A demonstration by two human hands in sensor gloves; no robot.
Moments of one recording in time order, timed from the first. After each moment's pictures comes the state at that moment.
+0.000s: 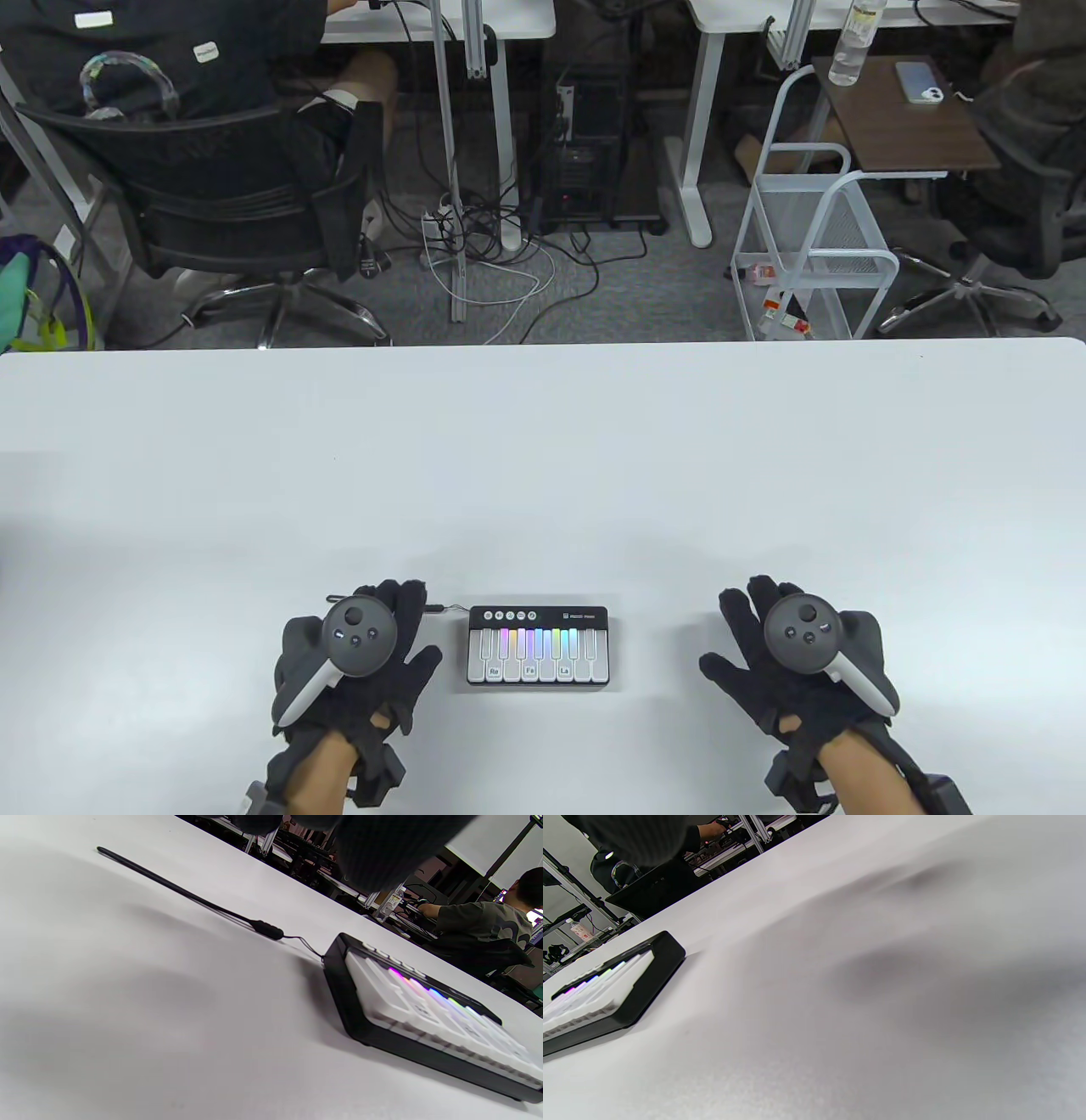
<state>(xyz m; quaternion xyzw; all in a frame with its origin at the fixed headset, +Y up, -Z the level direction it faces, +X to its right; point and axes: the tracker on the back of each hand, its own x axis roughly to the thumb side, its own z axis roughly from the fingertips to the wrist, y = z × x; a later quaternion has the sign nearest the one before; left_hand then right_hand) -0.209 -0.733 -0.258 -0.13 -0.05 0.22 0.97 0.232 -0.735 -0.255 0.04 0.16 0.96 0.23</state>
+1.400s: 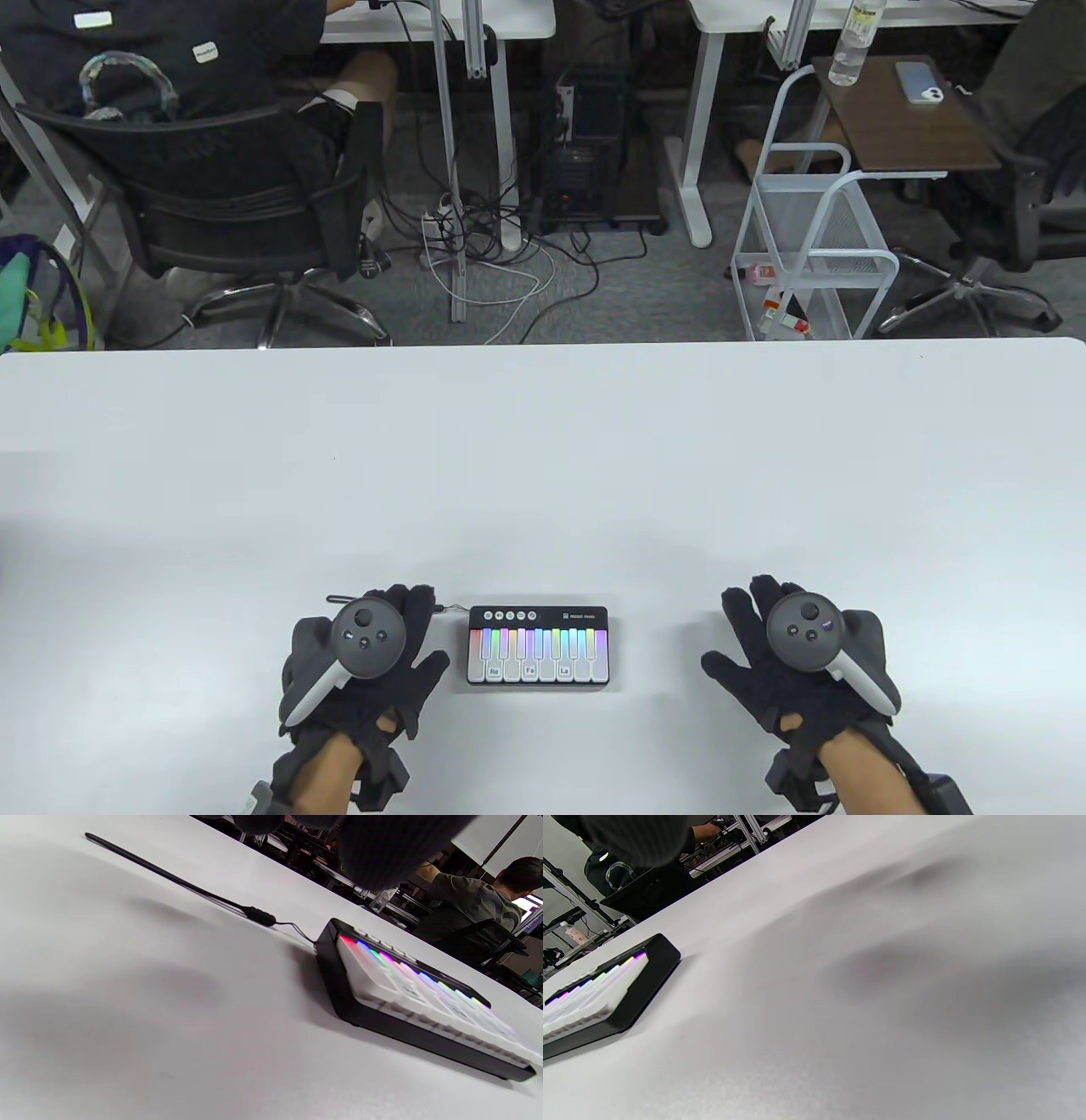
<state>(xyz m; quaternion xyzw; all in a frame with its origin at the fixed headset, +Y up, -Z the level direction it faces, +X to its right) -0.202 -0.735 -0.257 -0.14 -0.06 0.21 0.96 0.234 -0.736 -0.257 0.03 0.17 0.96 0.24</state>
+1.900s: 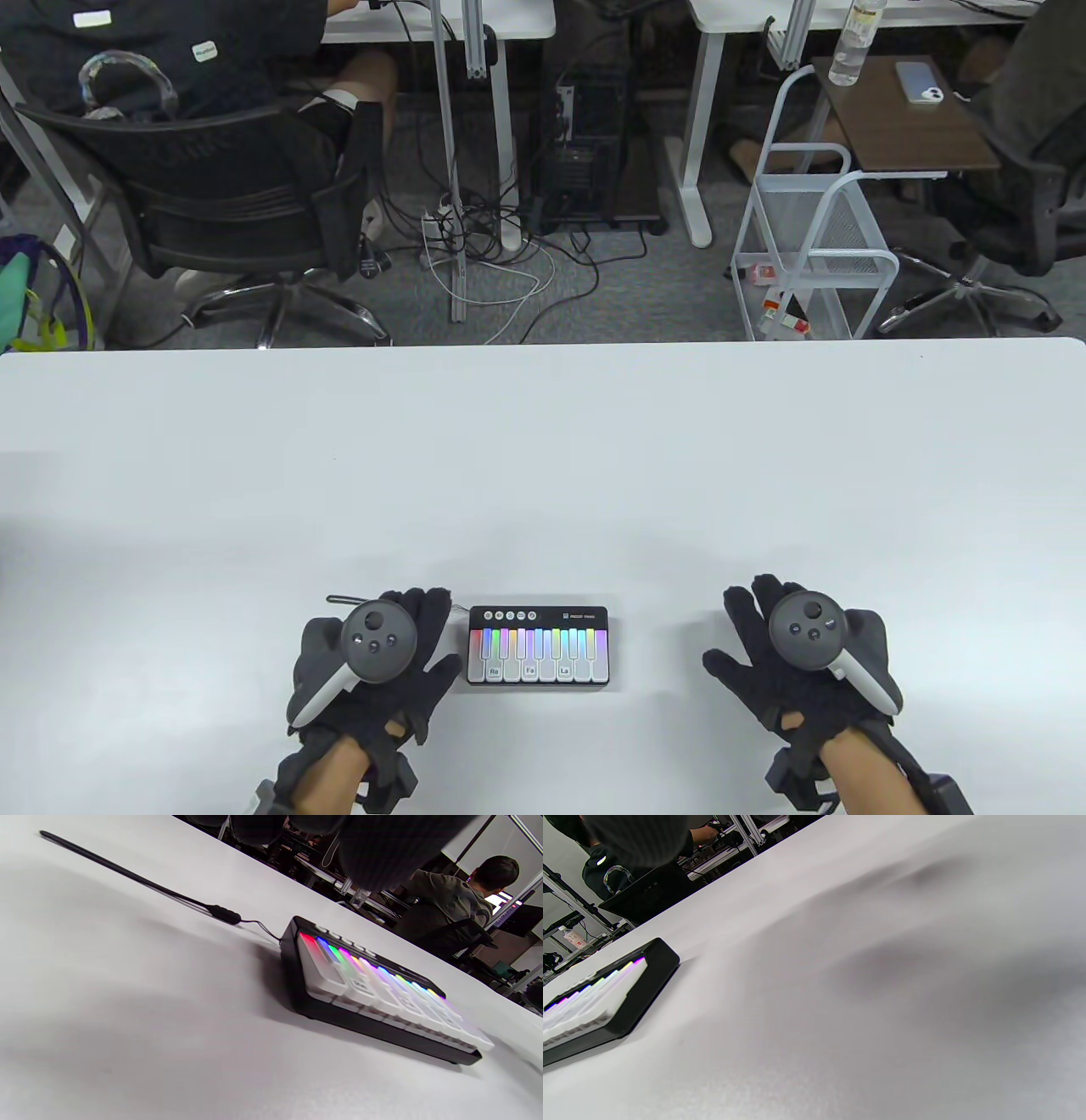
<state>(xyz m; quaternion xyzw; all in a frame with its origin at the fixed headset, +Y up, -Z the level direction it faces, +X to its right) -0.184 -0.726 -0.253 -0.14 -0.10 0.21 0.96 0.236 -0.736 -0.258 0.02 0.17 0.96 0.24</state>
